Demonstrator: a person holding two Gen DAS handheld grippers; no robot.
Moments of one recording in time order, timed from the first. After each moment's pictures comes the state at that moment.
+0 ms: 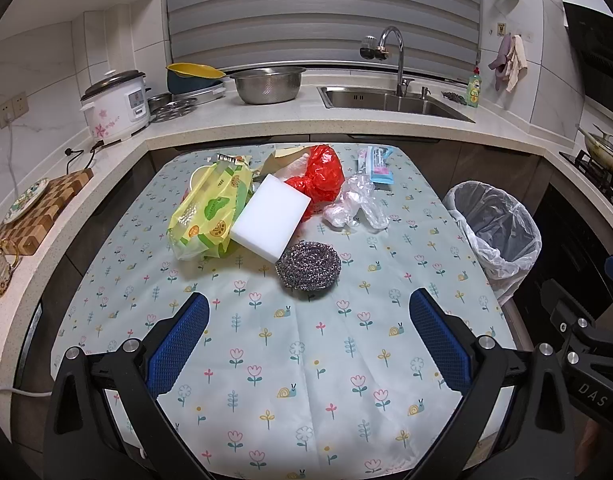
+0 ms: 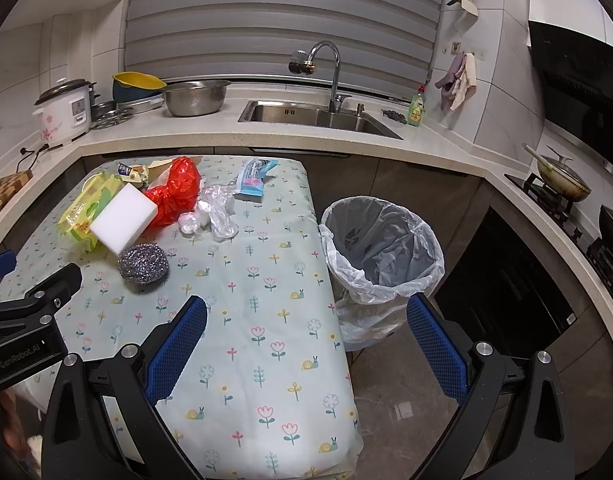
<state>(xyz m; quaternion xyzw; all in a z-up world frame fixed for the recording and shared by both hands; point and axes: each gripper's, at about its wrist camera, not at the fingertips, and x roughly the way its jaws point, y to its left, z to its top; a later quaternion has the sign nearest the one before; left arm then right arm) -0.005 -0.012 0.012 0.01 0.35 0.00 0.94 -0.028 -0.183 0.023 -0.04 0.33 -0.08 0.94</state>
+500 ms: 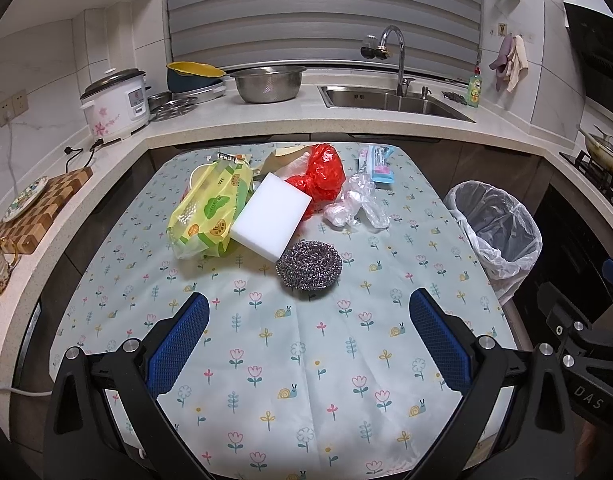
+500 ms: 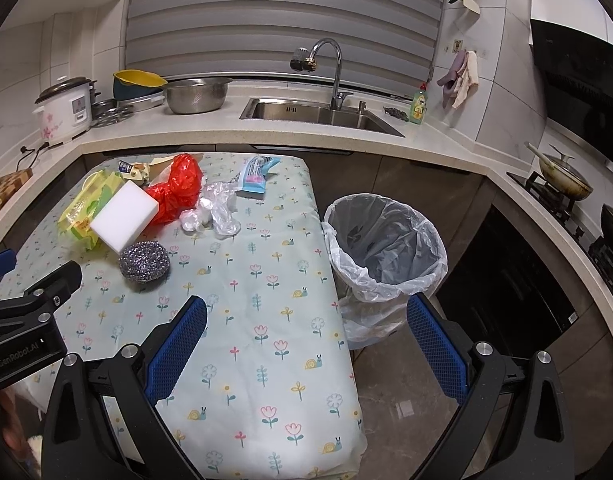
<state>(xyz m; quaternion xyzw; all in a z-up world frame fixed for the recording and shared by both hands) 0.002 0.000 0.009 0.01 0.35 0.00 0.94 -0.028 -0.181 0.019 -0.04 0.33 -0.08 0.94</state>
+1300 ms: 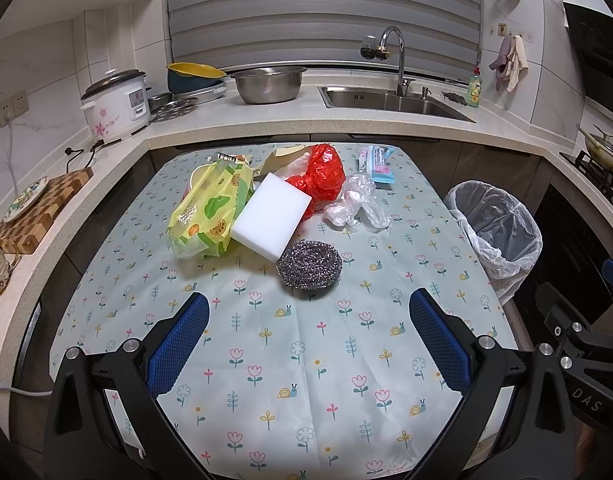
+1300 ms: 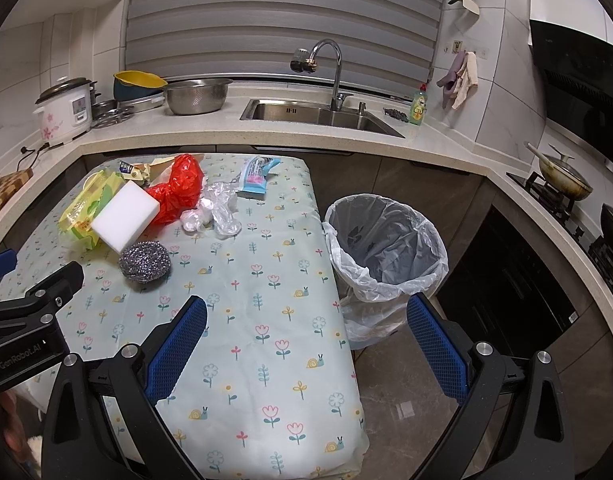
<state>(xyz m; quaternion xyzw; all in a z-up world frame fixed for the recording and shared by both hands) 0.002 0.000 0.007 0.01 0.35 0.00 0.94 -0.028 -0.180 0.019 -0.04 0.33 -0.08 0.94</state>
